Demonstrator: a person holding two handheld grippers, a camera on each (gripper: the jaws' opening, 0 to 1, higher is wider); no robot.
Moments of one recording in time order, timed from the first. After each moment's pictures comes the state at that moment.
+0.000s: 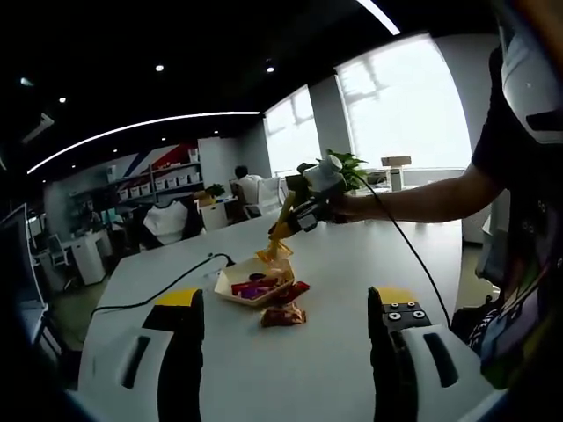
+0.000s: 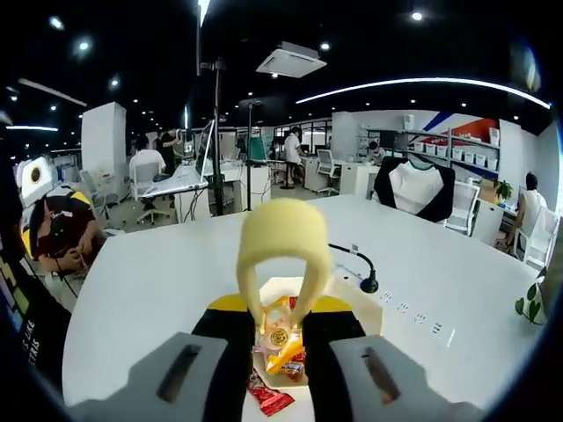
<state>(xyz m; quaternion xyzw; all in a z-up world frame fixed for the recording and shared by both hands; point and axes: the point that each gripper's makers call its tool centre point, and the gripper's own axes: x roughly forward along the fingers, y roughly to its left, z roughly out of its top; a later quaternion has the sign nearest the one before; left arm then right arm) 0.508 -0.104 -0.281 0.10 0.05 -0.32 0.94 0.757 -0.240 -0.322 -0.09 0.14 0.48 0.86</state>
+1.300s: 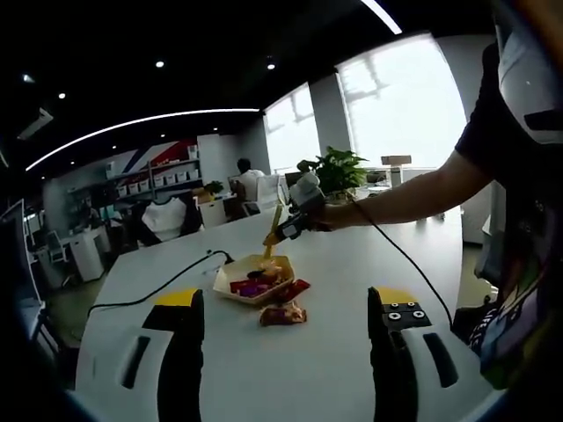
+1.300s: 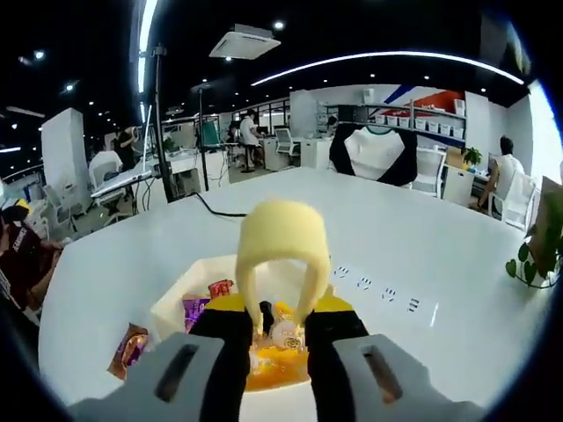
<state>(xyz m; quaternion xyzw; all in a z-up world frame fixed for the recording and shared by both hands) 0.511 -0.104 -0.285 0.10 0.06 -0.33 0.94 0.802 -0.264 -0.371 -0.05 0.20 0.40 0.89</state>
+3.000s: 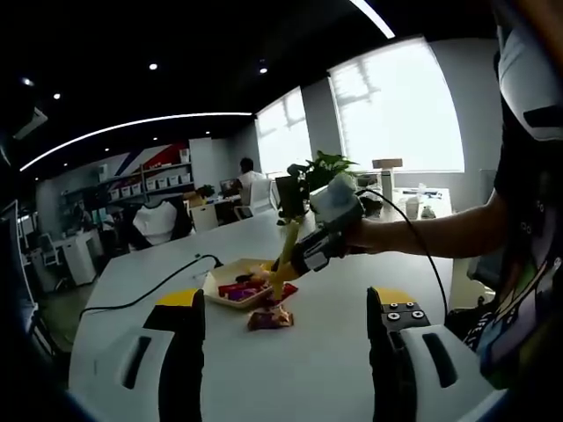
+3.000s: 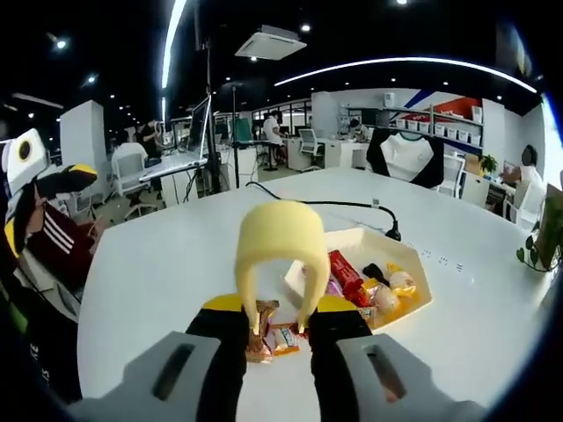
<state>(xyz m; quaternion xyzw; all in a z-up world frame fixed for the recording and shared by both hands) 0.506 -0.118 -0.286 0.09 0.05 -0.35 0.93 0.664 -0.202 -0.380 -0.08 0.20 0.44 0.87</state>
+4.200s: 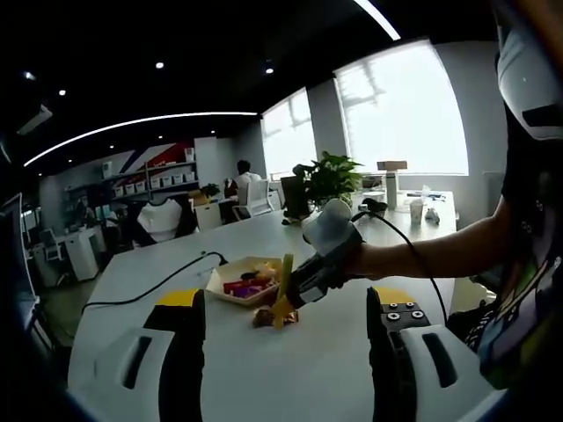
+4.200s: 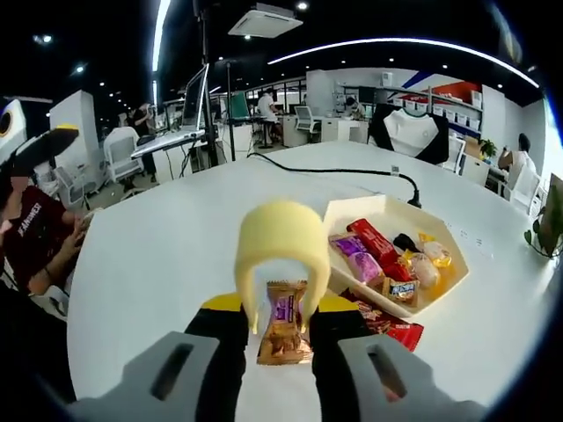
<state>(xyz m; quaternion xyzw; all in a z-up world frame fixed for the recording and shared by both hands) 0.509 -0.107 -0.289 0.08 0.05 -0.34 0.94 0.644 -0.167 -0.426 -0.10 0.25 0.42 0.87</state>
